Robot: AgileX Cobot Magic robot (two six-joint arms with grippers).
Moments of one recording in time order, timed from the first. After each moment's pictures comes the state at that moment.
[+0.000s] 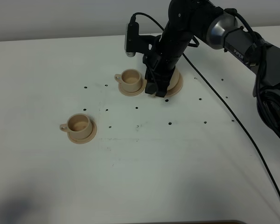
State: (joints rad) left arm -0.06 0.00 -0.51 0.13 1.09 -0.15; right arm 0.47 2.48 -2.23 0.33 1.18 -1.14
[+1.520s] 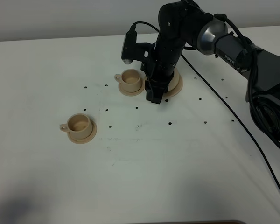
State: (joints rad) left arm -0.06 0.00 -0.51 0.13 1.09 -0.15; right arm 0.51 2.49 -2.23 0.21 1.22 -0.95
